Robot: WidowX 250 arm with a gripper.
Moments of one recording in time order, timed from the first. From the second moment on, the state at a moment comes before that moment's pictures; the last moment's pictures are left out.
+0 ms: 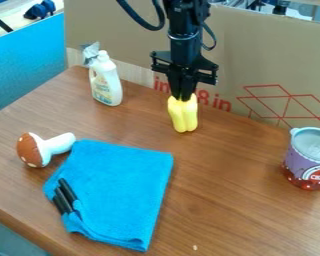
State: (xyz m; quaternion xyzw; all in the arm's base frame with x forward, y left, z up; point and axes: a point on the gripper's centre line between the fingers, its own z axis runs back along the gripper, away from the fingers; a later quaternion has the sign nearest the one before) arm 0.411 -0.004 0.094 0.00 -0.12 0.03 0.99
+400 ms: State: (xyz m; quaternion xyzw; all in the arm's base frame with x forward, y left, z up) arm 0.367 -0.023 0.132 -0.01 -0.15 0.02 0.99
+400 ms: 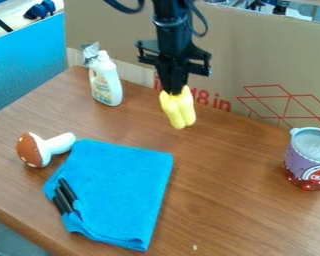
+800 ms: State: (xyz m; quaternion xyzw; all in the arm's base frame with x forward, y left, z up) arm 0.307 -0.083 0.130 -0.01 -0.14 -0.04 0.99
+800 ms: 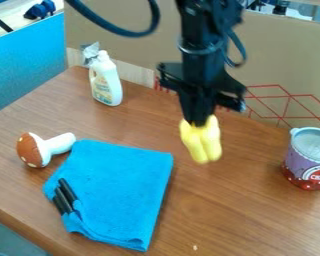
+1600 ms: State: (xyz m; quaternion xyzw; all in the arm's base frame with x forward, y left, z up) arm 0.235 -0.146 0.085 0.03 -0.07 -0.14 0.99
